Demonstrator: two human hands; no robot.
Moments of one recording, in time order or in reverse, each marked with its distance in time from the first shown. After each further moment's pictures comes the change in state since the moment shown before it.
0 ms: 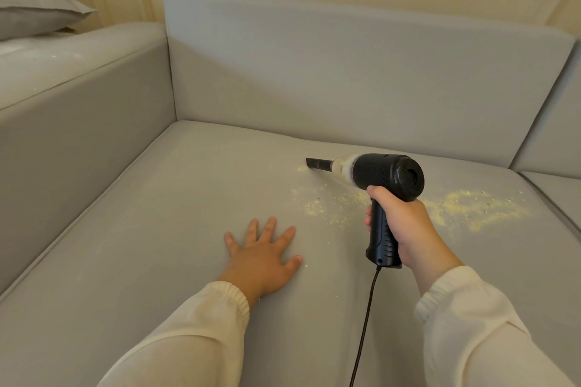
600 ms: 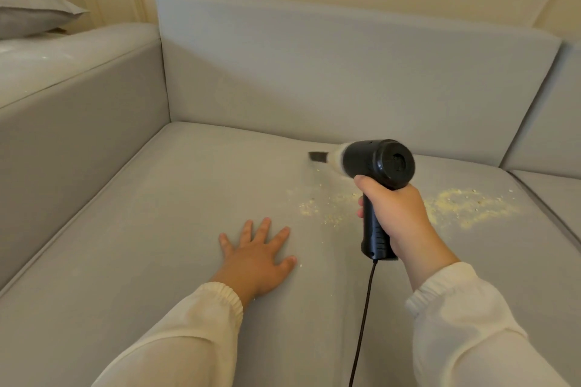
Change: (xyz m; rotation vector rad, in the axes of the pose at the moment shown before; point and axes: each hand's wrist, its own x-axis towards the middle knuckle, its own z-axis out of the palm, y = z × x) left_hand -0.002 -0.001 -0.001 -0.001 -0.004 0.004; right_hand -0.024 -0.027 0.006 -0.107 0.034 -0.140
